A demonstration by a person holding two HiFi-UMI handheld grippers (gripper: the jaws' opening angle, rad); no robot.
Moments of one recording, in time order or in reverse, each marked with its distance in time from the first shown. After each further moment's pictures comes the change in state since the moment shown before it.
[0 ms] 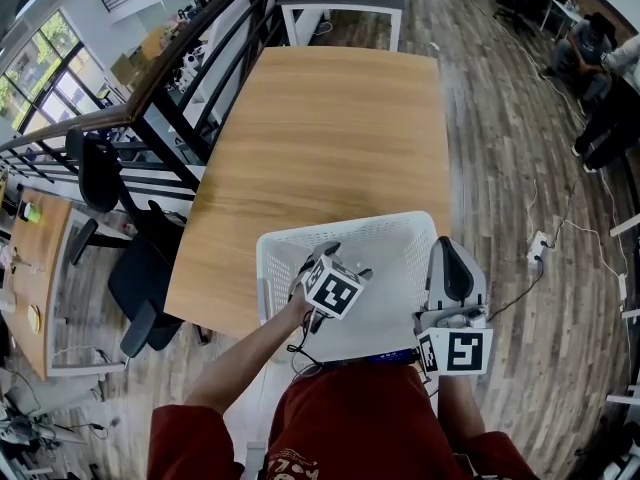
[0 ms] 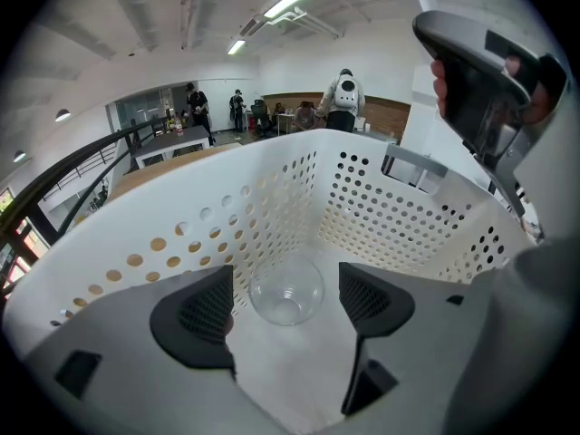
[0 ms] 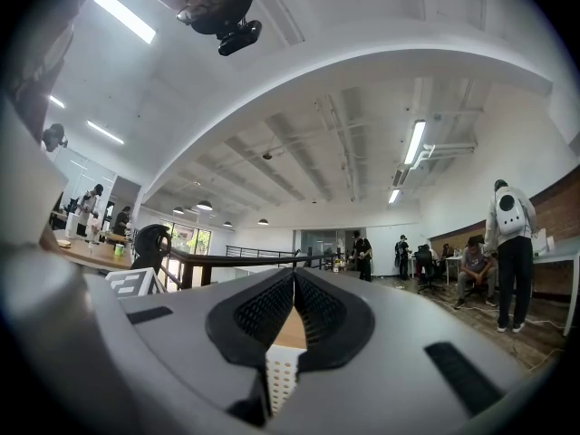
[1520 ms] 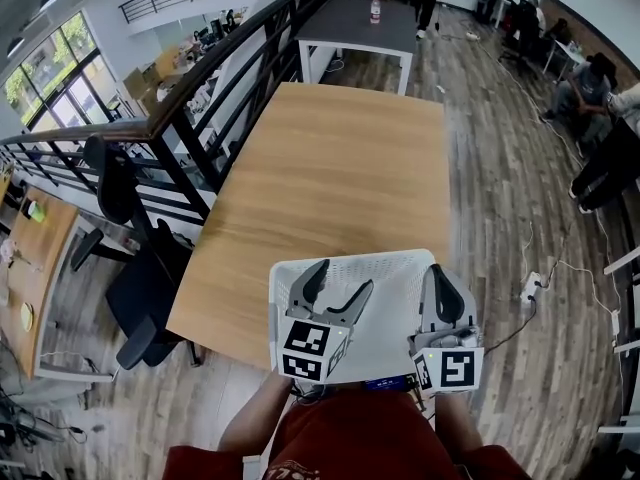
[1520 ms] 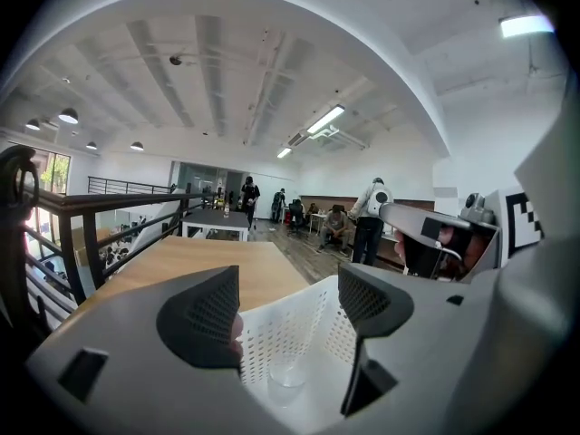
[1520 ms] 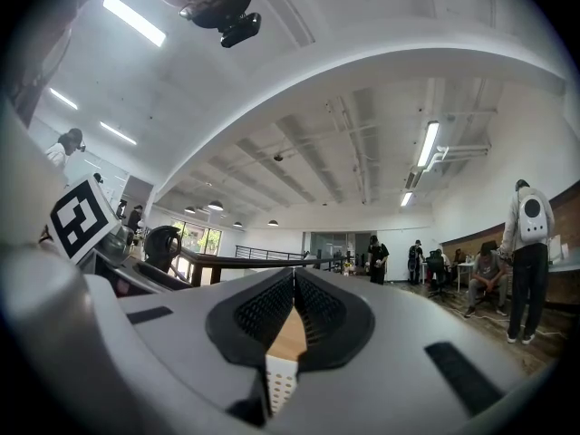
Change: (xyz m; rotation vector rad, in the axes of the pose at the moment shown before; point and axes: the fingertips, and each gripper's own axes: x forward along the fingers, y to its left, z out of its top) left arm -0.152 0.018 0.081 -0.216 -0.682 0.166; right arm 0.015 0.018 0.016 -0.035 -0.014 0.064
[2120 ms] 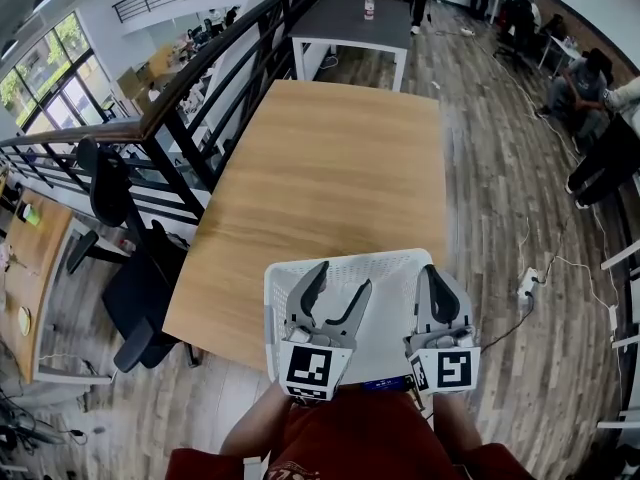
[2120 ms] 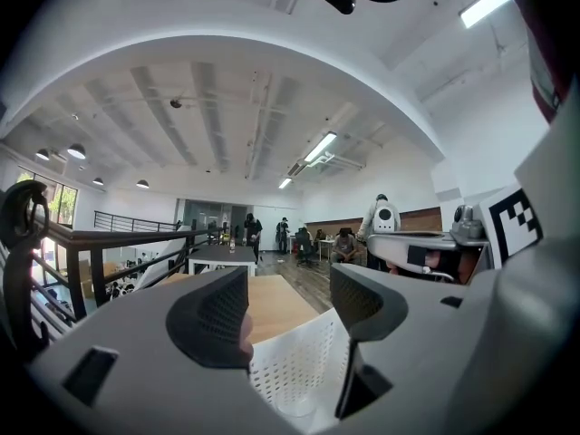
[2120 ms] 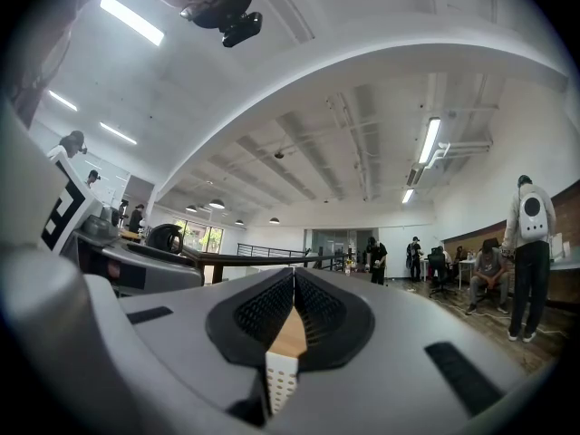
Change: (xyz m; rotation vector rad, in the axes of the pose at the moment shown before) left arm -0.019 -0.015 0.035 0.098 -0.223 0.061; right arm 0.002 0.002 -0.006 0.005 0.019 0.010
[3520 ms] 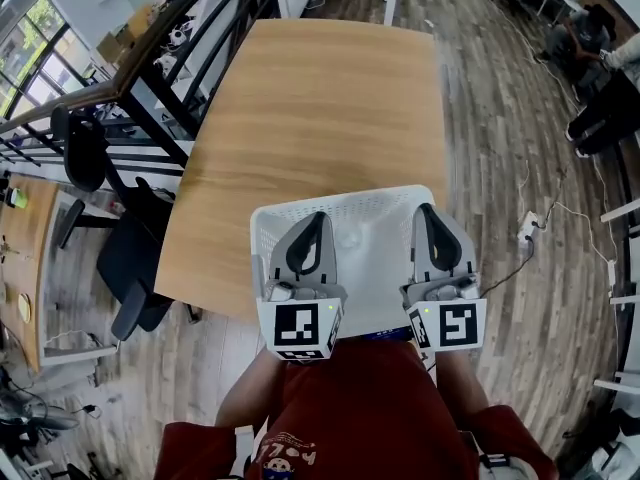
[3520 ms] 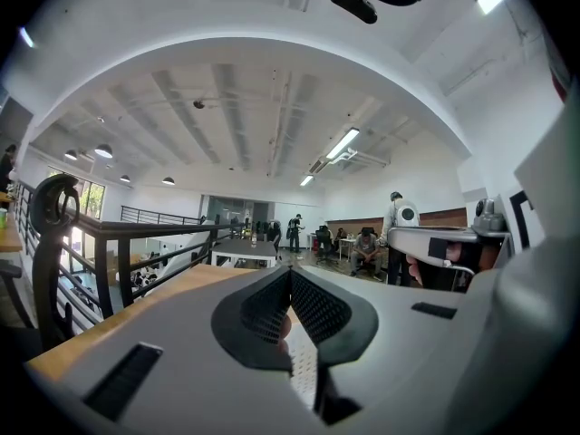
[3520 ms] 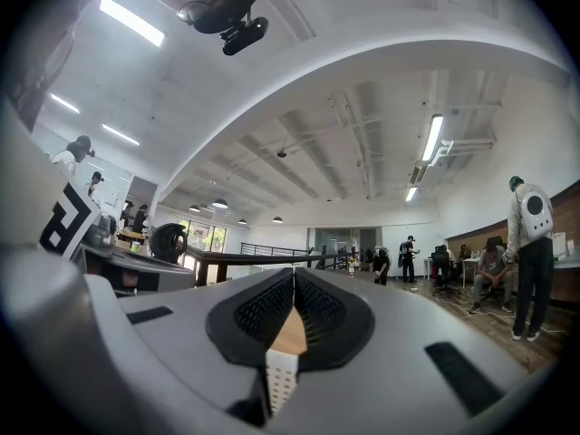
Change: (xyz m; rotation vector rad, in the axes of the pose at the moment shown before) left arm -0.011 0.022 -0.012 -0.057 0.022 0.146; right arm 0.001 0.008 0.003 0.004 0.007 0.023
